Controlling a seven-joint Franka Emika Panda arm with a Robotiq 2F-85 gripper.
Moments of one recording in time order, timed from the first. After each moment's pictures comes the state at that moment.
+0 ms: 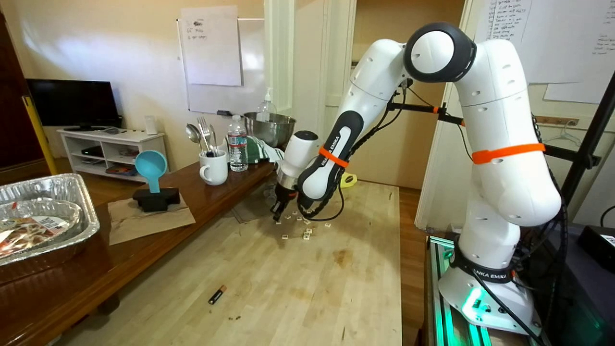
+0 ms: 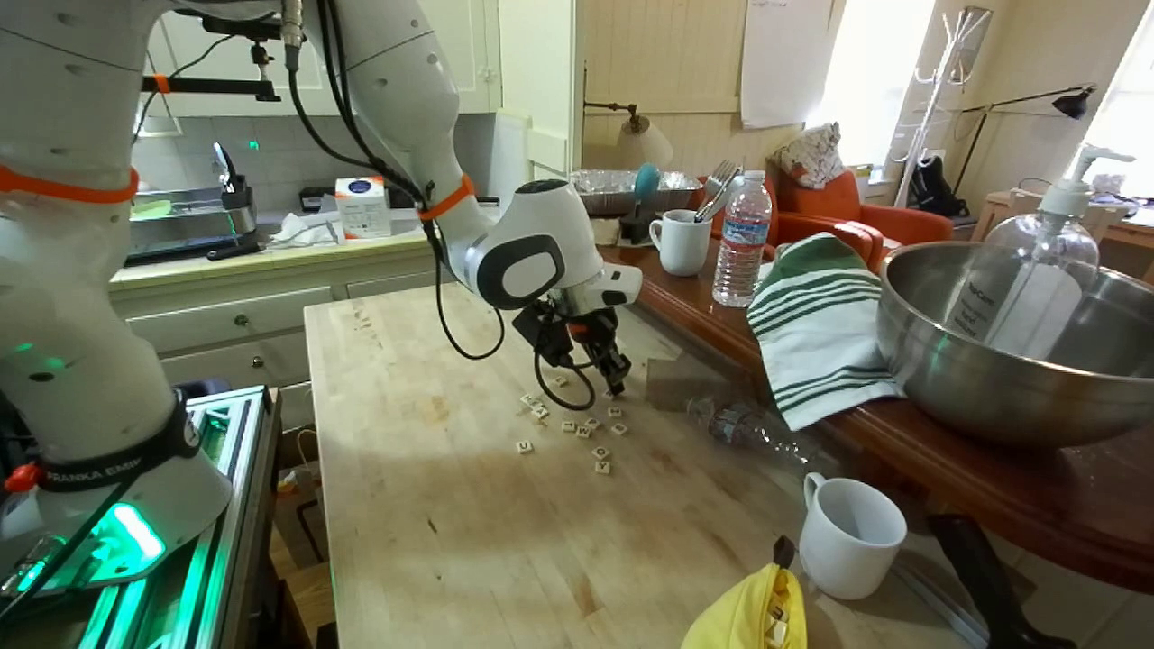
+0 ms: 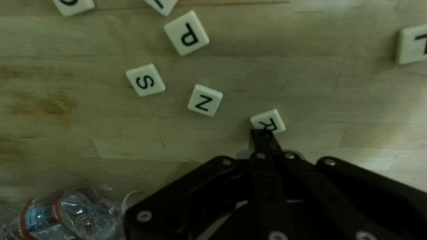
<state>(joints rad) 0.05 0.40 -0.13 -2.30 -0.19 3.06 0.06</state>
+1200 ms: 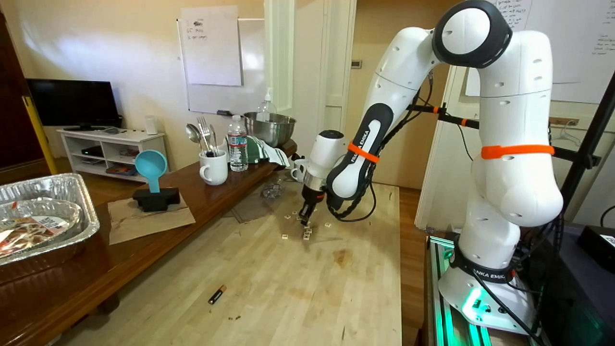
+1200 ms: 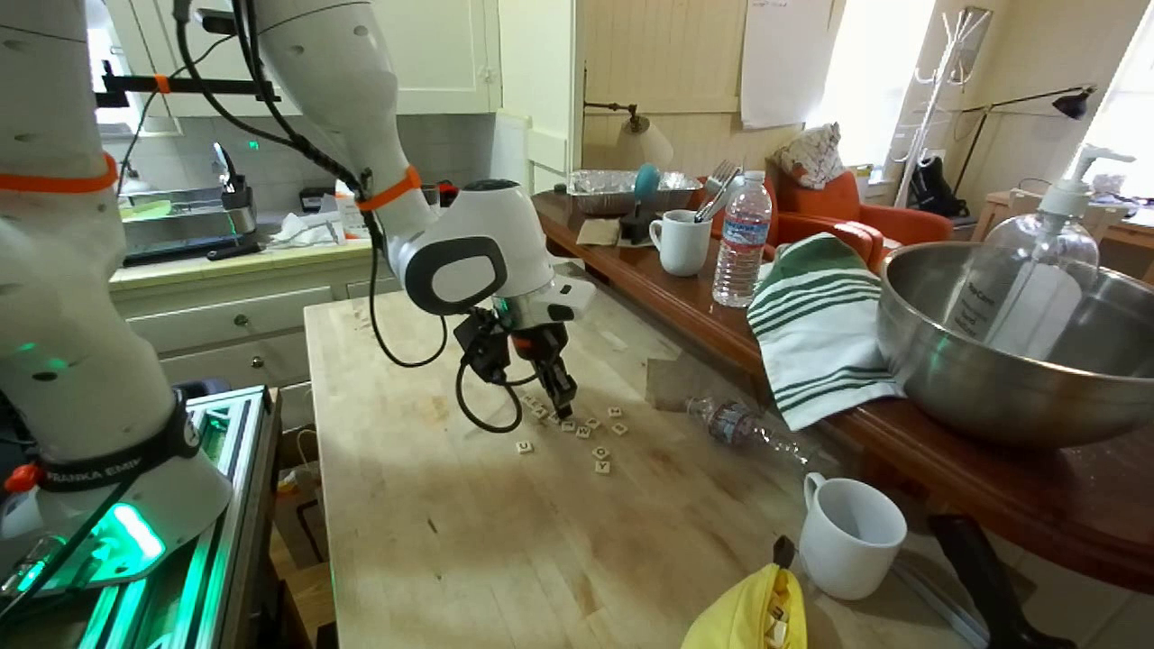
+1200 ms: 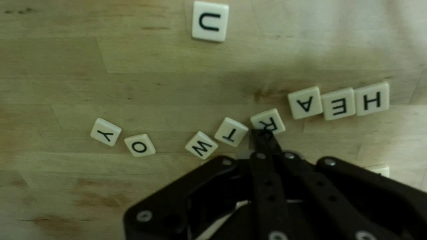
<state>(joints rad) 0.09 0.22 -0.21 -2.57 -0.21 3.05 0.04</state>
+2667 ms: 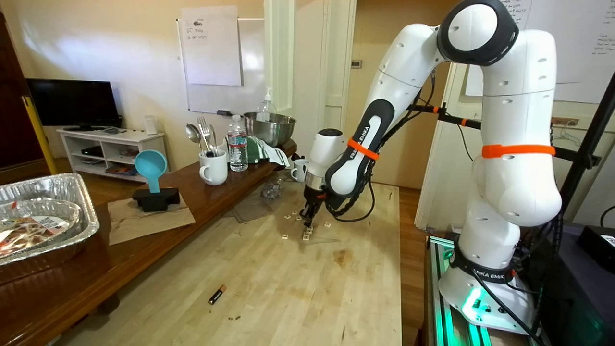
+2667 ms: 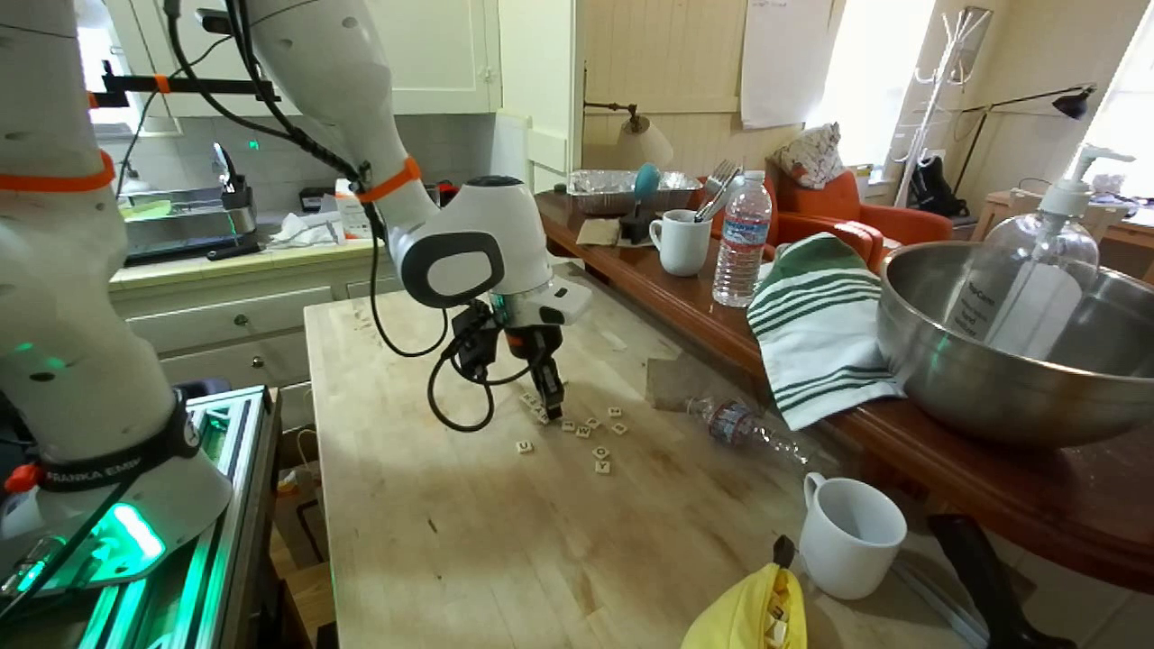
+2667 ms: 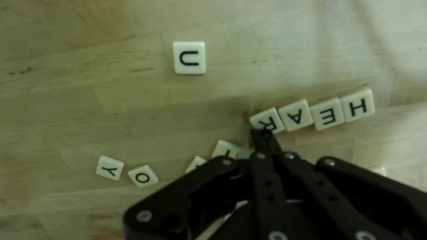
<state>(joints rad) 0.06 0.19 -0.17 -2.58 -0.15 2.98 0.12</state>
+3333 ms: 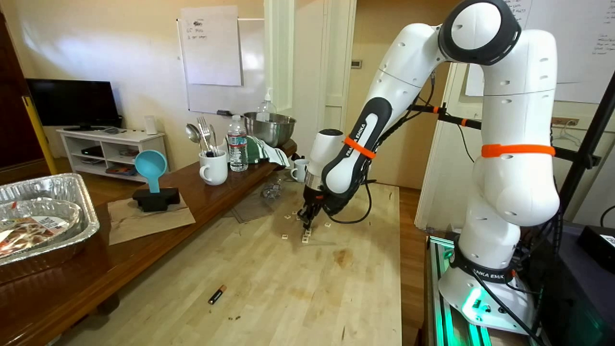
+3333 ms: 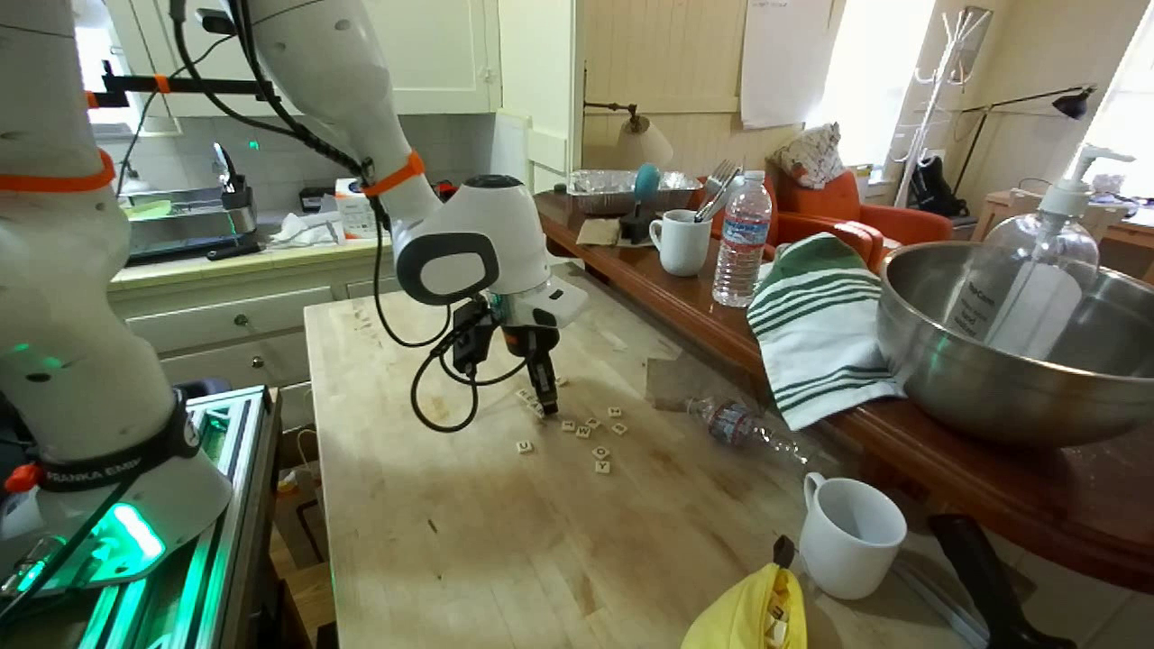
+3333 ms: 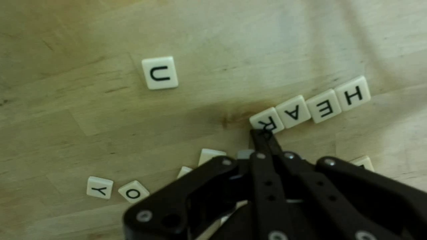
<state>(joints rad) 0.03 0.18 -0.11 -2.58 -0.03 2.98 0.13</state>
